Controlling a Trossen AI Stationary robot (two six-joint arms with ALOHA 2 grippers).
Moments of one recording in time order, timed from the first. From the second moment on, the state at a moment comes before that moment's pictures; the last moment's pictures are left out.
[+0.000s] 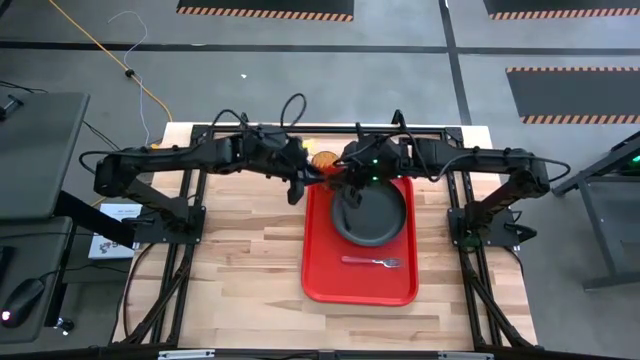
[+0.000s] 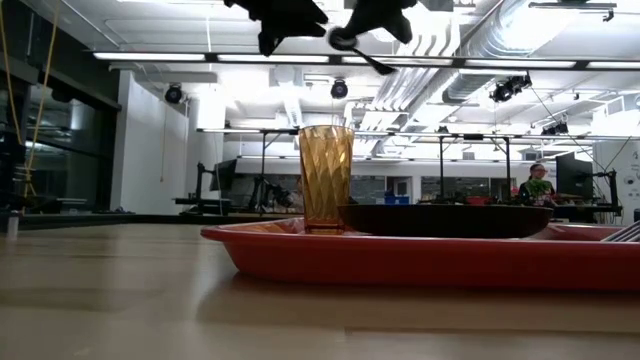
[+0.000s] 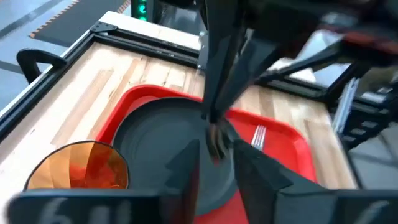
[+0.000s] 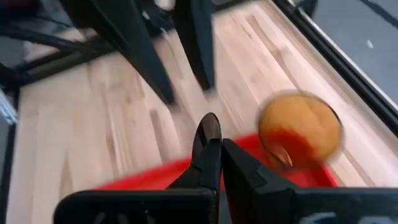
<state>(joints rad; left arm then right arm) 0.18 1.40 1.24 -0.31 0.14 -0.16 -0.08 1.51 1.50 -0.66 0.08 0.27</state>
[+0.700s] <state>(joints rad) 0.35 1.17 1.24 -0.07 0.12 -0.33 0.35 0.89 0.71 -0.54 0.46 1.21</state>
